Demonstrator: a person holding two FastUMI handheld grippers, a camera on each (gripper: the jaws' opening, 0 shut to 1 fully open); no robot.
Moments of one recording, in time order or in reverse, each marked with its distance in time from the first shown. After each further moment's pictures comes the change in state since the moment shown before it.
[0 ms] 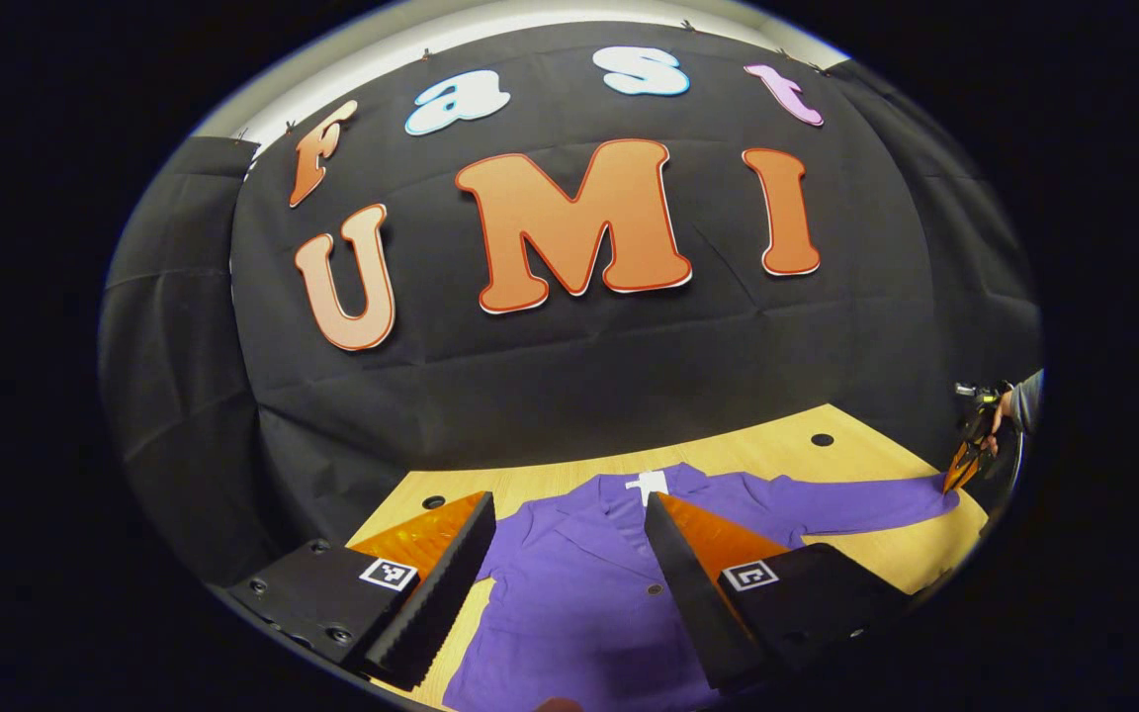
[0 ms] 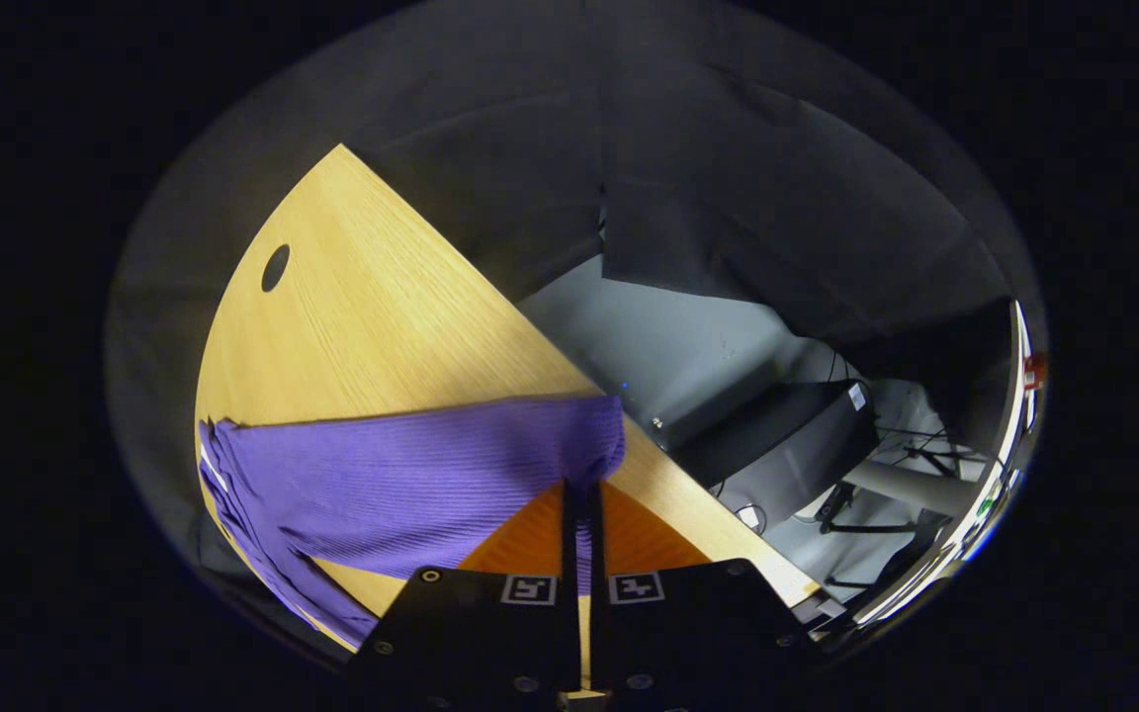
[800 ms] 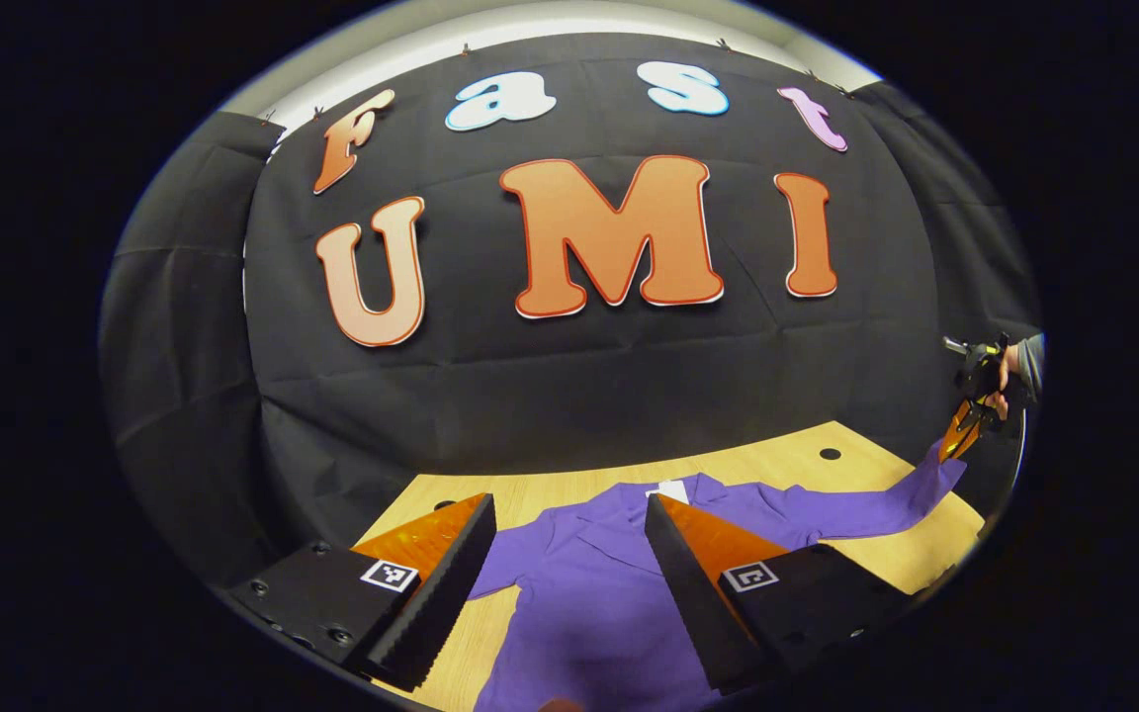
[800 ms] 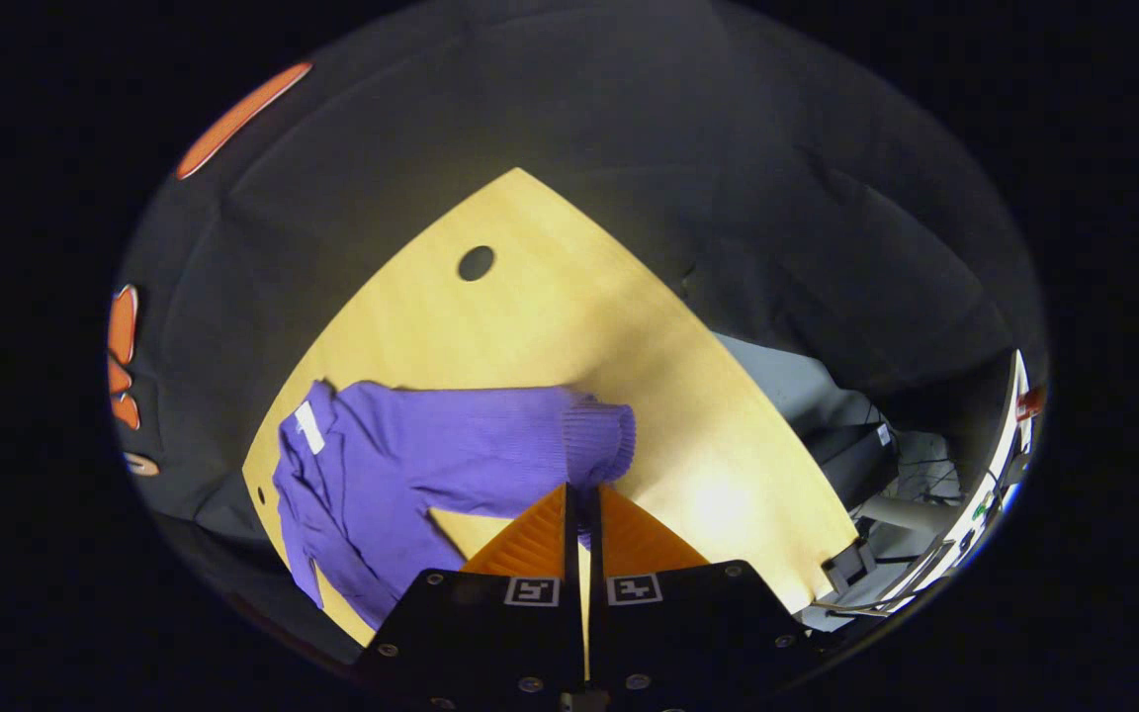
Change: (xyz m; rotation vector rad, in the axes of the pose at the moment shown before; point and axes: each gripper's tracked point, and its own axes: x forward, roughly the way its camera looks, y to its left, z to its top) left arm 0.003 0.073 -0.001 -0.066 -0.045 -0.015; right arm -0.132 0.129 -0.041 -0.189 -0.150 0.148
